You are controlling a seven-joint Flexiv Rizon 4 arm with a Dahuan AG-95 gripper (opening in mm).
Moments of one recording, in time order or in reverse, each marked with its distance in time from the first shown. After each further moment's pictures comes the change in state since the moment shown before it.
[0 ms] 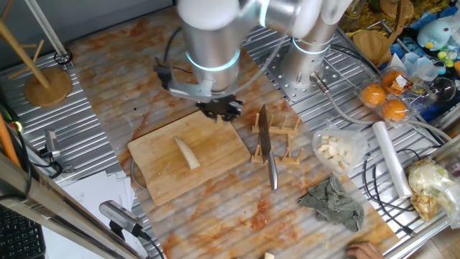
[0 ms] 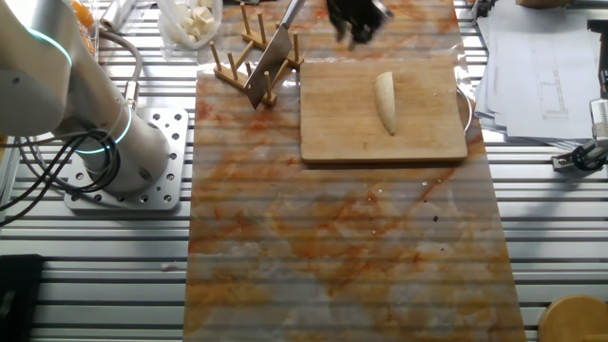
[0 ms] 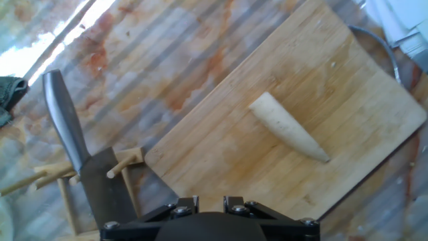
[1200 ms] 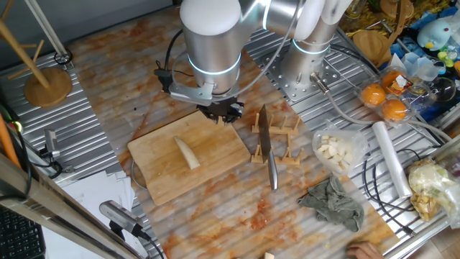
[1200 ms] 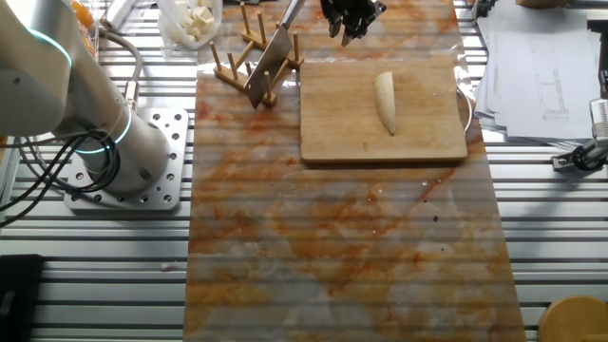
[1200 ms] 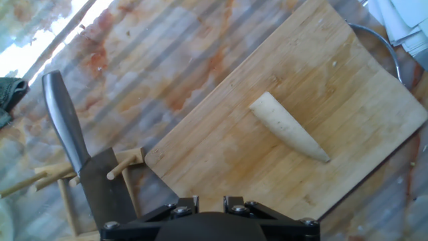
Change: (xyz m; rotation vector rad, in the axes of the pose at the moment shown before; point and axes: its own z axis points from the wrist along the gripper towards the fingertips) arm 0.000 0.000 0.000 0.000 0.000 0.000
